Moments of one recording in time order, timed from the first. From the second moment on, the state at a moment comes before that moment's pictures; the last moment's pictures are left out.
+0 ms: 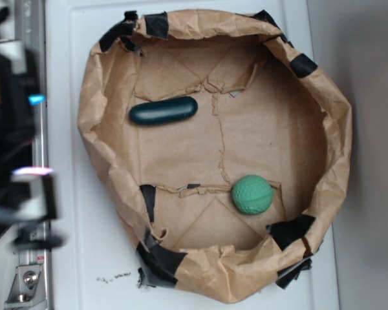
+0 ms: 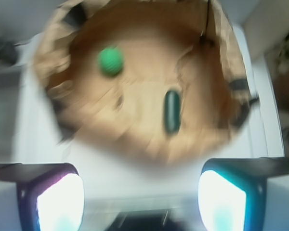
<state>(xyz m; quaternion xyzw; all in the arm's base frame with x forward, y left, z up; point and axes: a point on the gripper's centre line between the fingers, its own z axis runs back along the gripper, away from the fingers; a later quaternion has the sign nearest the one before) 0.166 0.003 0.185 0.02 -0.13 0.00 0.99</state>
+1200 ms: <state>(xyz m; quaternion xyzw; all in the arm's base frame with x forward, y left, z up) 0.240 0.028 0.014 0.01 -0.09 -0.07 0.99</state>
